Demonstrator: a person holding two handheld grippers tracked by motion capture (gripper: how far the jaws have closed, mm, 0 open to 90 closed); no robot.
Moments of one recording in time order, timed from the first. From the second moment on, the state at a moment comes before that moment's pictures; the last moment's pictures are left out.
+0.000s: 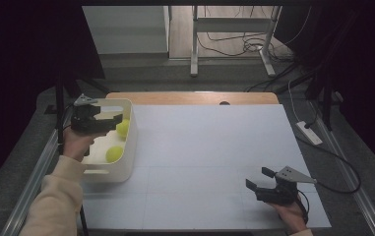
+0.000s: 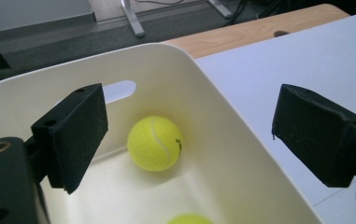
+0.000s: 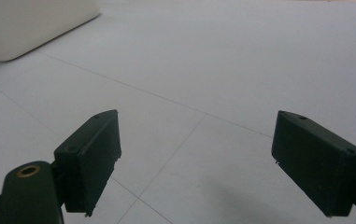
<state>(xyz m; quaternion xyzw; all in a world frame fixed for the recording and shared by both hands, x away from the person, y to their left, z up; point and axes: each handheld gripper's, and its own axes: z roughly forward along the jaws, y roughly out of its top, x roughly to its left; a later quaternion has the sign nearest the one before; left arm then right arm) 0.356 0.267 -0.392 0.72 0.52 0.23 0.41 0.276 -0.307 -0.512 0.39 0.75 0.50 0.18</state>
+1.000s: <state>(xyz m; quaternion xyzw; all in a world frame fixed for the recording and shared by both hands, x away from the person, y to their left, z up) 0.316 0.240 -0.388 0.74 0.43 0.19 0.48 0.275 -0.310 -0.511 0.40 0.75 0.50 0.17</state>
